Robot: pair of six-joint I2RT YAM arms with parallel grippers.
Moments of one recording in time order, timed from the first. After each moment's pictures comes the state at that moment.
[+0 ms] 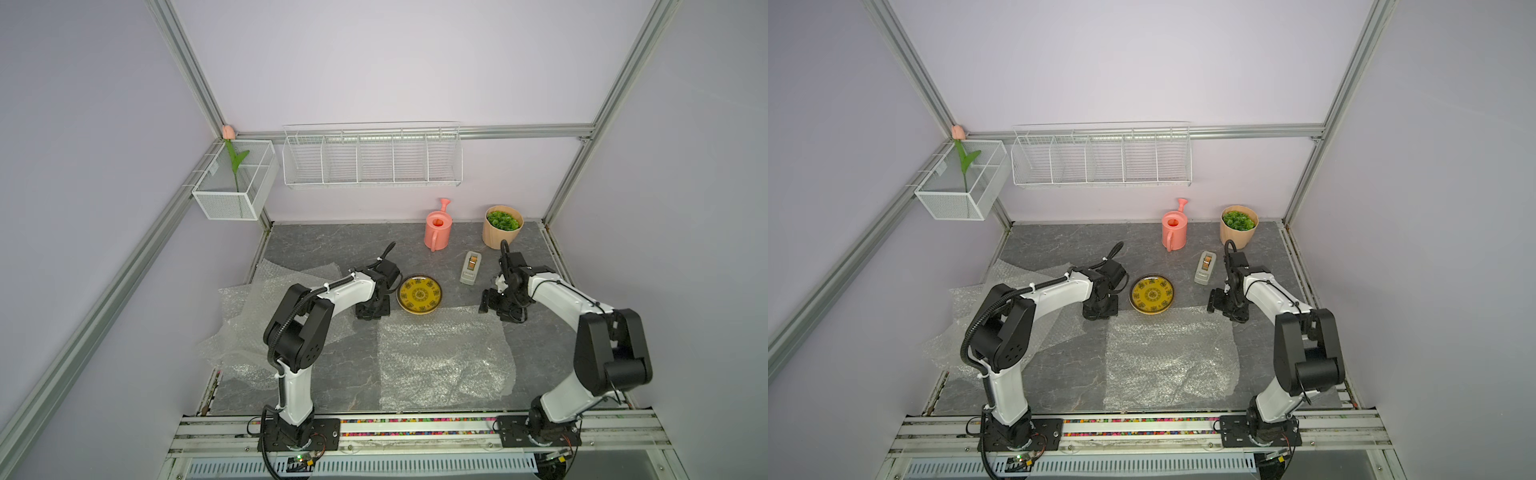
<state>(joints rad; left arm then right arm) -0.62 1.92 1.29 -0.81 -0.16 -0.59 0.16 1.56 1.04 -0.86 -0.21 0.42</state>
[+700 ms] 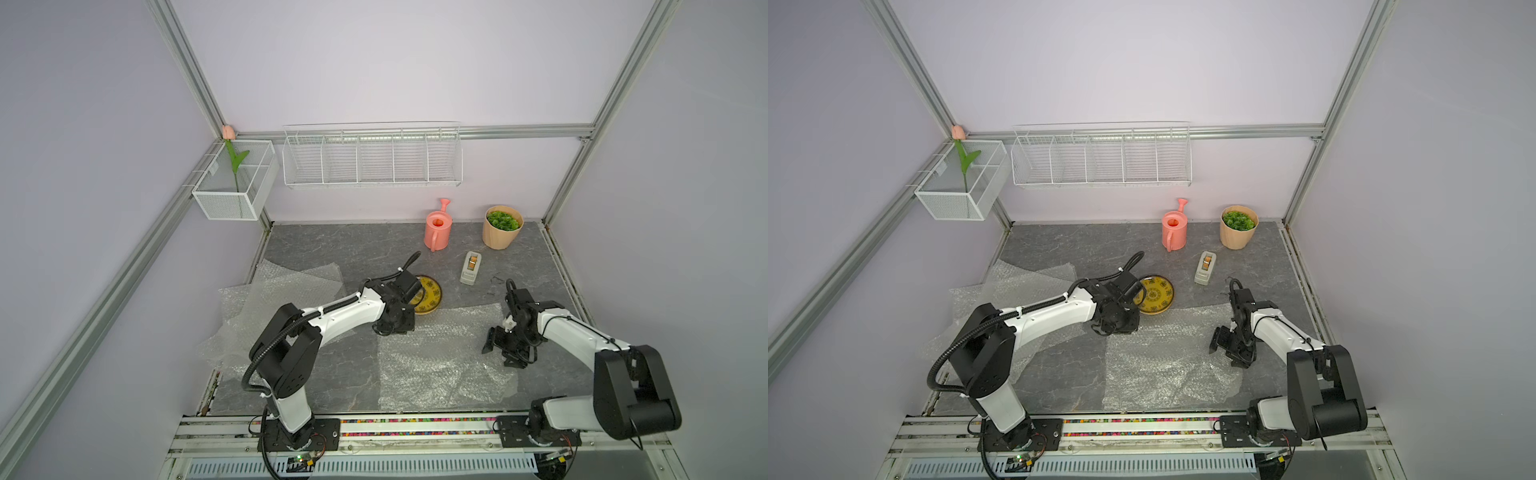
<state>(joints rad) -0.84 1.76 1.17 -0.73 0.09 -0.72 0.16 1.38 0.69 -0.88 -0.29 0.57</state>
